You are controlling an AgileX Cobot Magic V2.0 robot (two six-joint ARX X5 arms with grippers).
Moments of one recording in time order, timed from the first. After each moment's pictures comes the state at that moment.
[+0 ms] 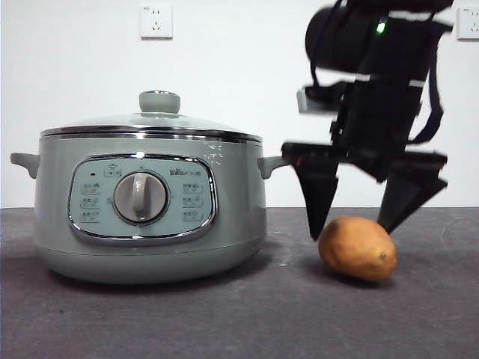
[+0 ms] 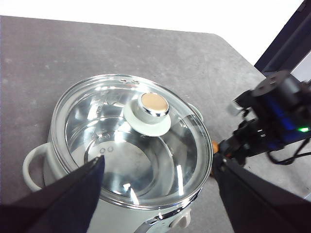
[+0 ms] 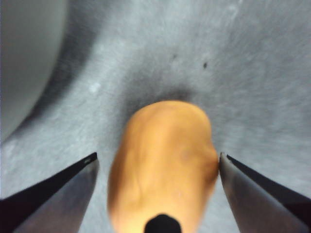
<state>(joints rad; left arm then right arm) -0.02 0.71 0.89 -0.62 0.60 -0.11 0.57 1.66 1.06 -0.58 0.08 0.25</state>
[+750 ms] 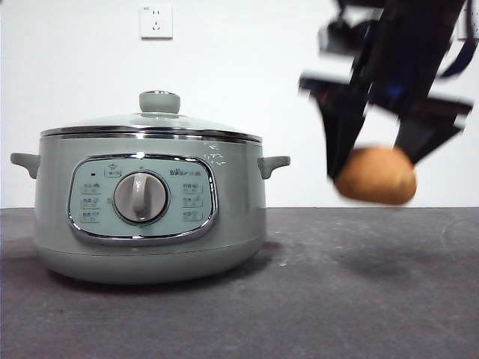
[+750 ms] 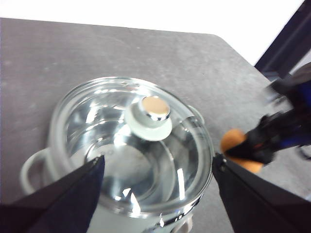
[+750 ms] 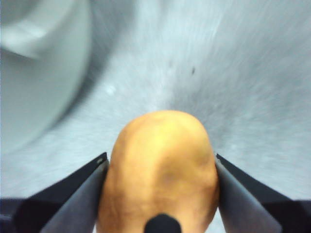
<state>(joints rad) -0.05 0.76 0.89 -0.56 0.60 -0.11 0.58 1.43 1.06 -0.69 0.08 0.27</state>
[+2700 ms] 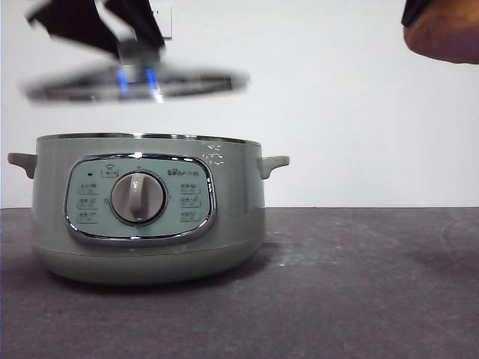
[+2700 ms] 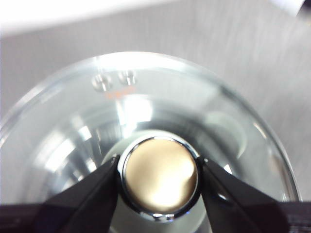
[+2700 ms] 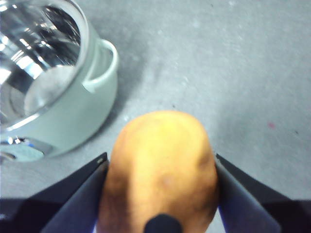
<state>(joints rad) -0.45 1.15 1.07 -0.35 0.12 -0.06 0.58 0.96 1.06 -0.85 0.13 0.26</state>
